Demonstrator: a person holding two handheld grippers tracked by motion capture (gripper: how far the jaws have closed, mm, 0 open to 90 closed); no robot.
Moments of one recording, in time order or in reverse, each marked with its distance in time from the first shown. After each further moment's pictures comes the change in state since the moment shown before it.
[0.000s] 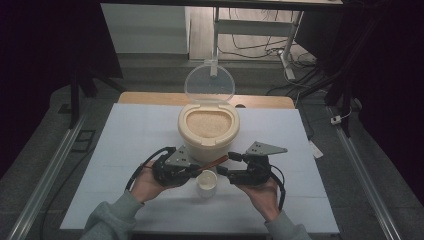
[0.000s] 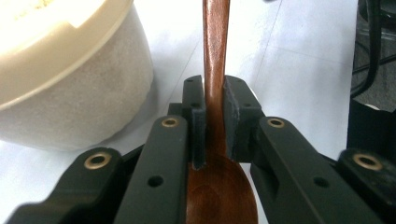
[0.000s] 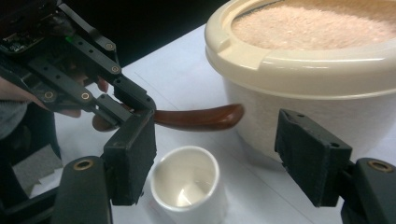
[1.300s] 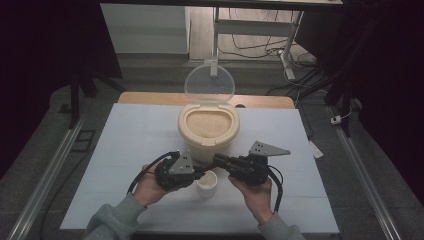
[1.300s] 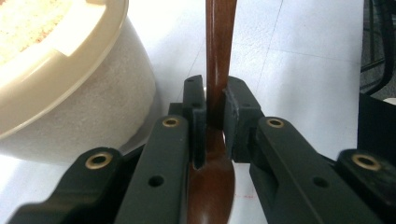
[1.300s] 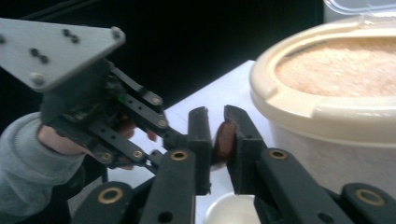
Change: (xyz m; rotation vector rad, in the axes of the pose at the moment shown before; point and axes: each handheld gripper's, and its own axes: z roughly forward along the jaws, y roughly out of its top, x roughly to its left) left arm -0.015 0.005 0.001 -0.012 0.058 0.084; right arm 0.012 0.006 -0.001 -0.169 0.153 0.056
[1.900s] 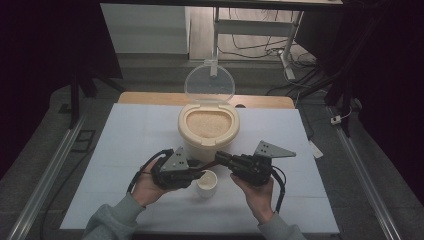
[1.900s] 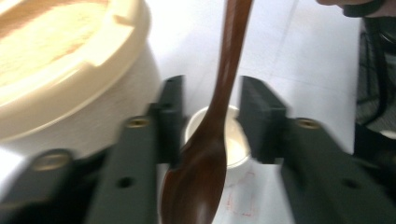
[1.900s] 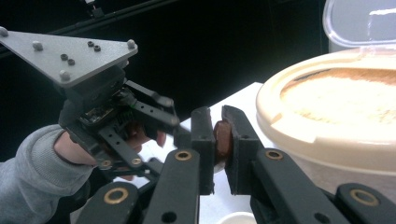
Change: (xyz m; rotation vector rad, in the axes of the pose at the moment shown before) left arm 0.003 -0.008 -0.012 -0.117 0.046 -0.101; right arm -0.001 0.004 -0.009 -0.089 0.026 -0.029
